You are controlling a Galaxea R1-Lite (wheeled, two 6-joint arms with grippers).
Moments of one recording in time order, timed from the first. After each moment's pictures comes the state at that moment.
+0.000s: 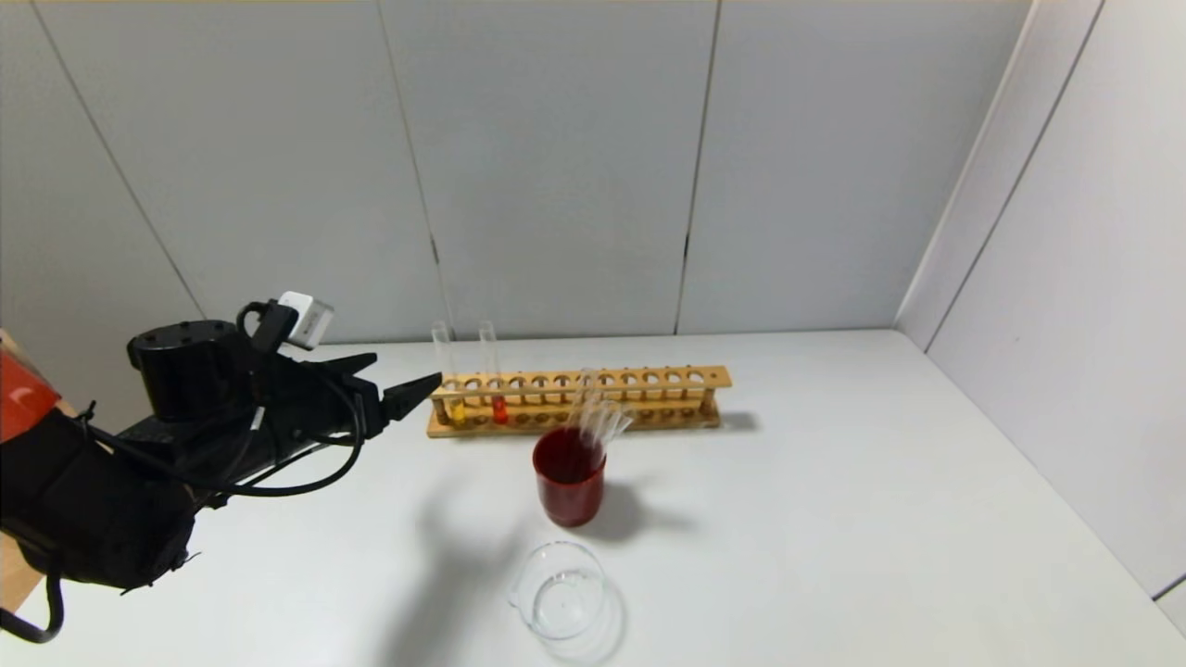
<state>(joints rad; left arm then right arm) -0.08 1.90 -0.55 -1.19 -0.43 -0.03 0.00 0.00 0.00 0.00 0.00 0.00</state>
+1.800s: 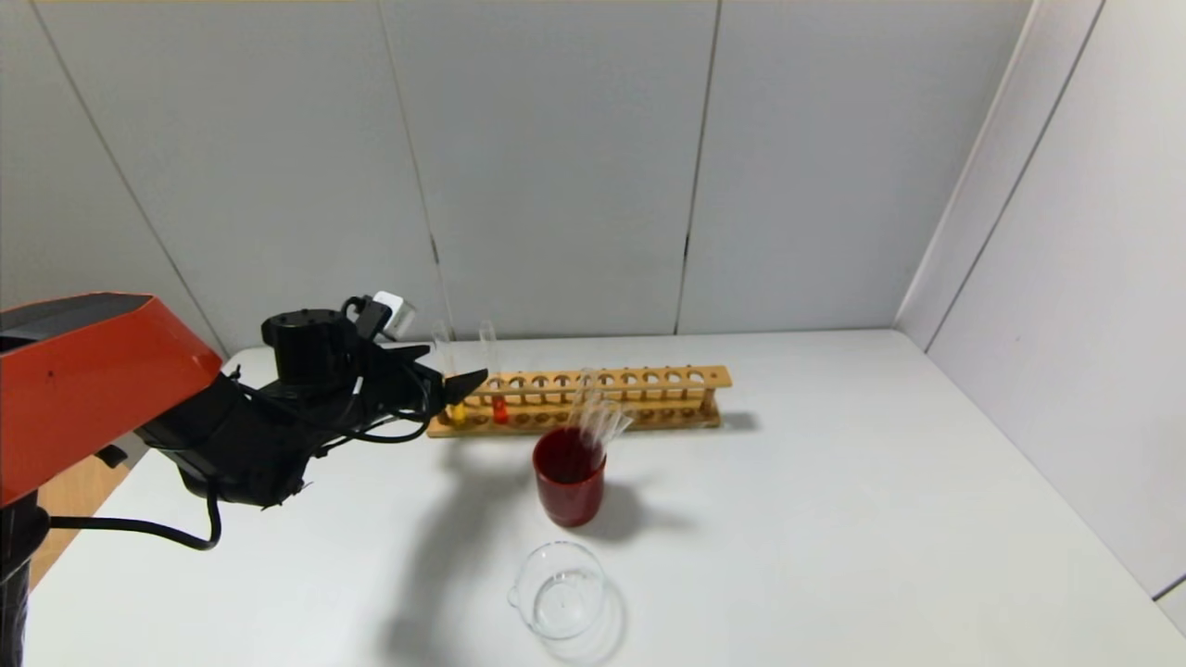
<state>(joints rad) -0.14 2.18 -0.89 -1.07 -0.40 0.08 0.00 0.00 0.00 0.00 0.00 0.00</state>
